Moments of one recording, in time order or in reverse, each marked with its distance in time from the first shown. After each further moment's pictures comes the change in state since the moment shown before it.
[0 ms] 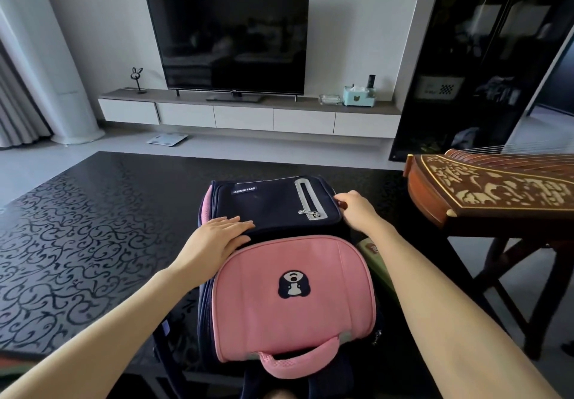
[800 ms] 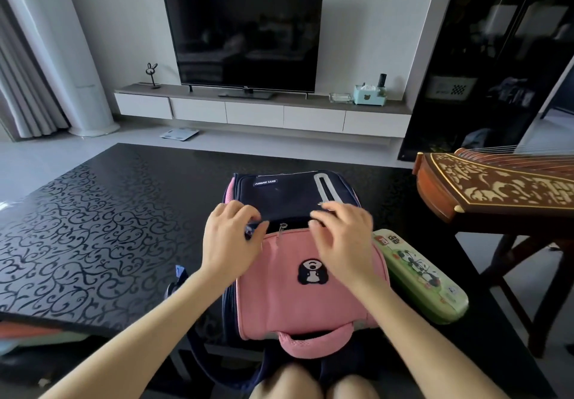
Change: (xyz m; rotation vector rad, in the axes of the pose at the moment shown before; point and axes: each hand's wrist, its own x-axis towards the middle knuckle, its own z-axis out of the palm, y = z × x) left_hand -0.021 0.041 -0.008 0.044 0.448 -0.153; right_hand -0.127 -0.079 0.029 -0.005 0.610 -0.408
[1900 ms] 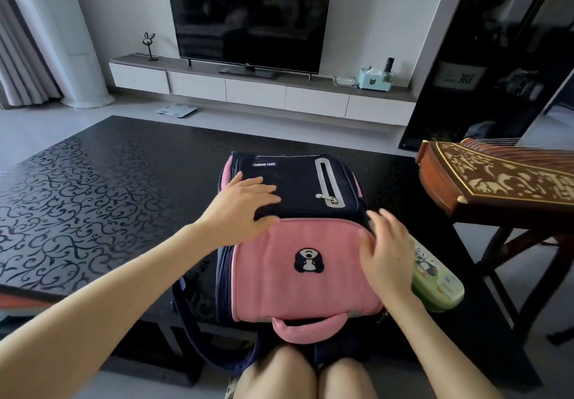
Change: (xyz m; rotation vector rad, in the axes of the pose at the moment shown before) left_hand 0.023 -0.020 0.008 0.013 -0.486 0.235; right_hand -0.050 0.065 -0.005 -0.205 -0.046 0.261
